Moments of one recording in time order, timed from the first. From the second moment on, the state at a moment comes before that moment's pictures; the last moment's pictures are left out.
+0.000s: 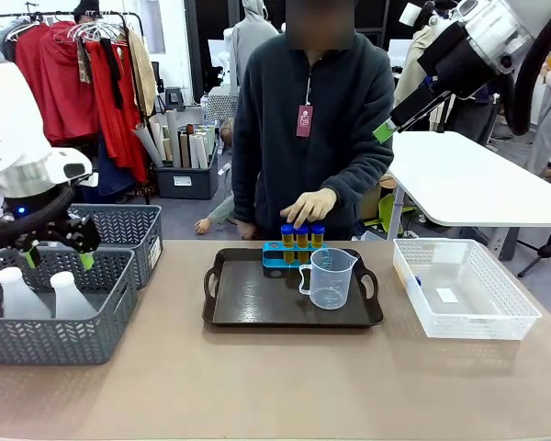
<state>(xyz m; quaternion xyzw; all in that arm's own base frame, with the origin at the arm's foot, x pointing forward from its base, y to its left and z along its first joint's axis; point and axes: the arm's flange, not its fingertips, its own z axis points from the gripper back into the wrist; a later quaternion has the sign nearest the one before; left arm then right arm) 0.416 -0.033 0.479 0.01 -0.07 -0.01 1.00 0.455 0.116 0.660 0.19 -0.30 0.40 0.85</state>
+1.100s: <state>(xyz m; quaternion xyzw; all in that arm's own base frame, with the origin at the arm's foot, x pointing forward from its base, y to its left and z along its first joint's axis) 0.432 -0.018 0.441 0.03 -0.08 -0.02 1.00 0.455 0.116 0.660 0.19 -0.30 0.40 0.85</state>
